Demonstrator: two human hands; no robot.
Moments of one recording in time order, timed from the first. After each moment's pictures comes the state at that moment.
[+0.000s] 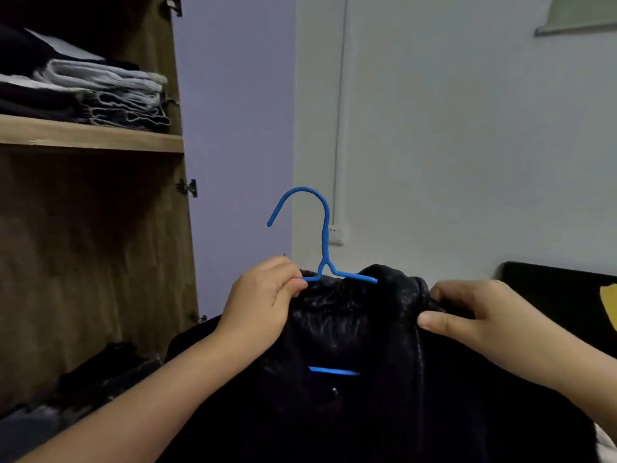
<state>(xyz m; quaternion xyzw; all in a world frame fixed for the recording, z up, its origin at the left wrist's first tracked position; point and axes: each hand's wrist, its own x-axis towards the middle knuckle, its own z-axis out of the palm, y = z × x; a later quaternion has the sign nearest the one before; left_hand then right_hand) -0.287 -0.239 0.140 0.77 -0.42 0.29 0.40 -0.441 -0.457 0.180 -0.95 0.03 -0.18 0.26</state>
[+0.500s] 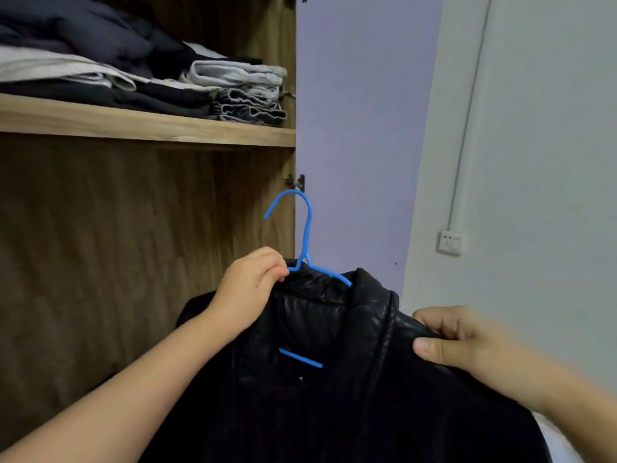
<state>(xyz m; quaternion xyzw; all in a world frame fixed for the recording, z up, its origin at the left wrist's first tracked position) -0.145 -0.080 0.126 0.83 -0.28 0.30 0.37 -0.262 -0.350 0.143 -0.84 -0.17 0.06 0.52</state>
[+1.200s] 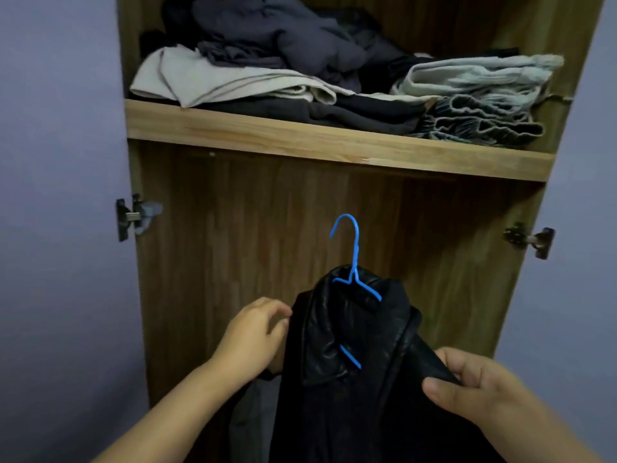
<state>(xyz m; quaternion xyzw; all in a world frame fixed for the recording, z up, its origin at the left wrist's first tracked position) -0.062 0.094 0.090 0.90 0.14 0.31 0.28 0.006 -0.176 0.135 -0.67 -0.31 0.27 0.61</state>
